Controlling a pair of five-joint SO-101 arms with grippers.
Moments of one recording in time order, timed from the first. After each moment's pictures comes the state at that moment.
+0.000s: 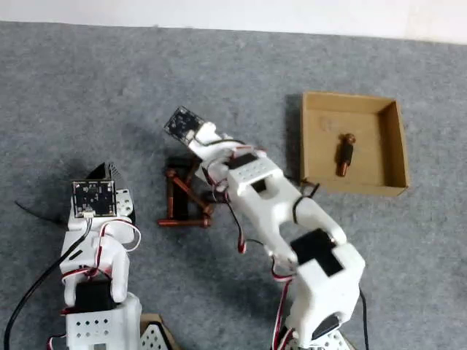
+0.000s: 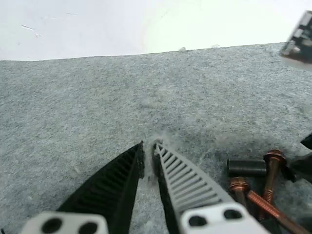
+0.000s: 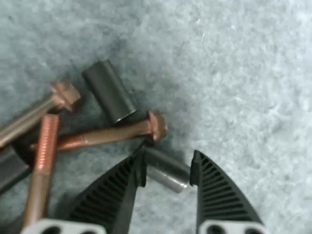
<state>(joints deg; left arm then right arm) -12.4 -102.6 96.0 31.5 -2.0 -32.4 16.4 19.1 25.1 33.3</state>
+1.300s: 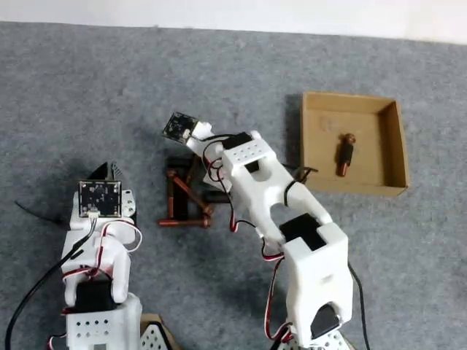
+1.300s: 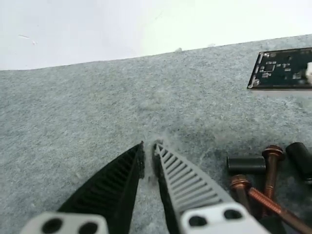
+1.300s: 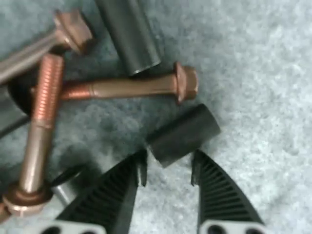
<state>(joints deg) -11.6 -102.6 96.0 31.5 -4.4 -31.1 26.9 1.9 49.0 41.6</state>
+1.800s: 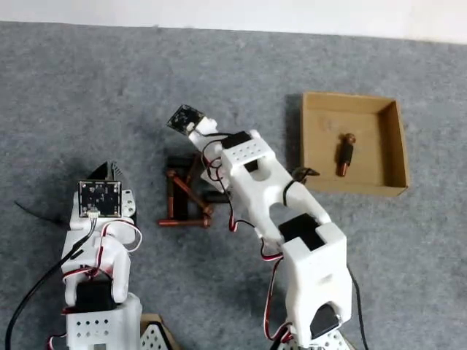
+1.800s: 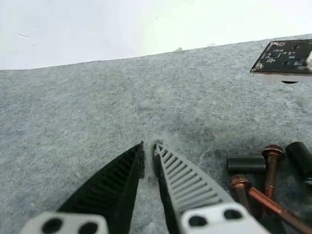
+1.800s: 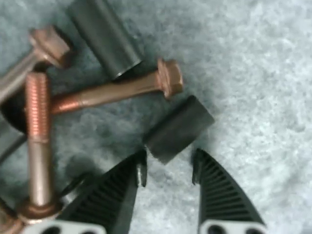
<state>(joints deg) -11.6 -102.6 96.0 31.5 -4.4 -31.7 27.0 0.9 51.2 31.3</state>
